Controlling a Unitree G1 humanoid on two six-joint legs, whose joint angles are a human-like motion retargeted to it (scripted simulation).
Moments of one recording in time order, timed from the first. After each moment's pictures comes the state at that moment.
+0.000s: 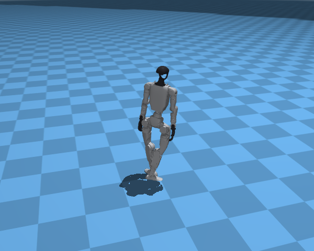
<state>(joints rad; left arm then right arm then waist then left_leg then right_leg) 0.03 0.09 0.29 1.53 0.39 0.09 0.01 0.03 -0.13 -0.25 1.60 -0.58 0.13 0.02 0.03 -0.05 -0.14 -0.05 -0.02 1.21 0.12 -0.16 0.07 0.10 -0.13 -1.30 0.04 -0.24 0.20</state>
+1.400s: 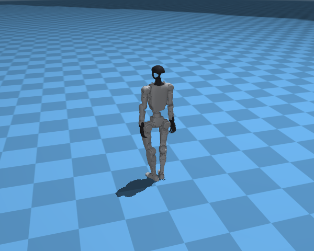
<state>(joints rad) 0.00 0.08 0.32 1.54 0.39 0.17 -0.11 0.01 -0.10 -0.23 1.63 -0.55 0.11 -0.02 0.00 -0.02 -0.11 -0.03 -0.11 0.23 0.03 -0.10 0.11 -0.01 -0.03 -0.43 -0.01 -0.07 0.02</state>
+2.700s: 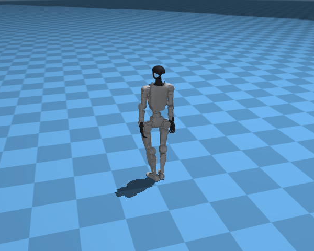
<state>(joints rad) 0.01 0.09 0.26 1.60 0.47 0.19 -0.16 0.00 -0.10 -0.20 1.62 -0.61 0.10 0.02 -0.03 0.00 -0.12 -0.01 -0.10 0.25 0.03 -0.11 0.08 -0.02 -0.03 -0.41 0.01 -0.06 0.03</state>
